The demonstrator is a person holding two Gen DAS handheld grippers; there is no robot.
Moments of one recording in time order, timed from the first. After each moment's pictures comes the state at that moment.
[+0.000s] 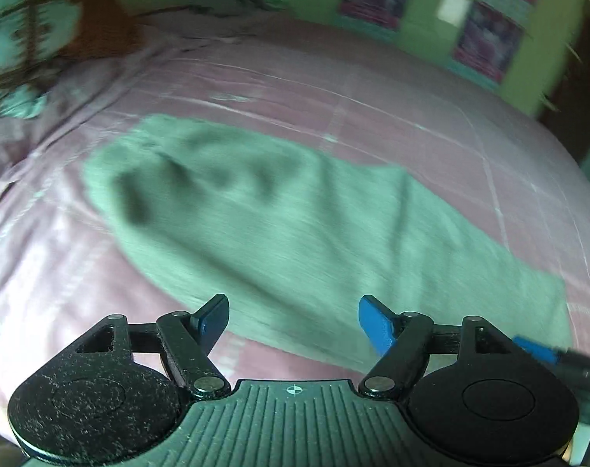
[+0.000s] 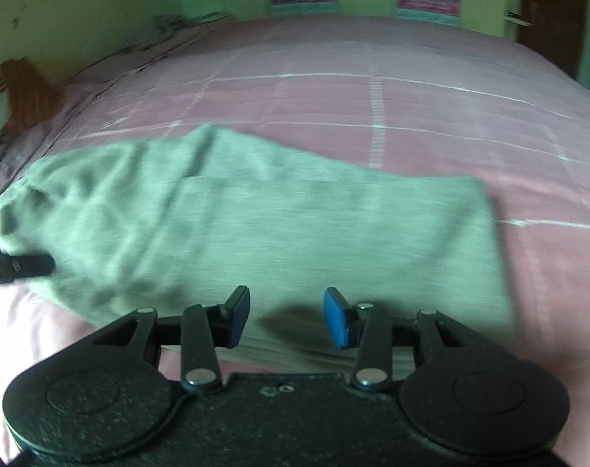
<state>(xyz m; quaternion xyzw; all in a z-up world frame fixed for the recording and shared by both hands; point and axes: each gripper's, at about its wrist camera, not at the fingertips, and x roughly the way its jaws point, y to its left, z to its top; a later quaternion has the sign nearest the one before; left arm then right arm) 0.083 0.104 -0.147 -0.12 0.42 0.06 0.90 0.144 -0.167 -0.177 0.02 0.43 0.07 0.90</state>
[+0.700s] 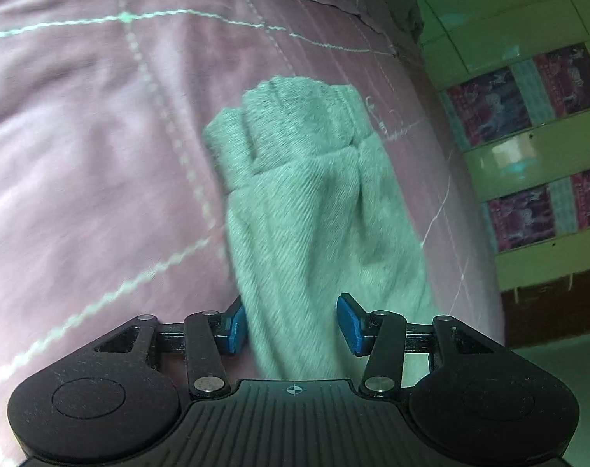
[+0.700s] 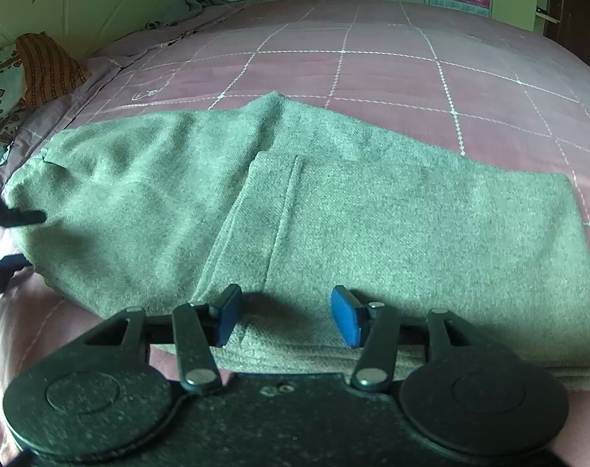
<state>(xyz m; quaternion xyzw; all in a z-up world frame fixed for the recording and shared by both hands) 0.130 0.252 -0.265 -0.49 0.38 0.08 0.78 0.156 -0.116 -0.197 0.02 0.45 0.09 0.89</state>
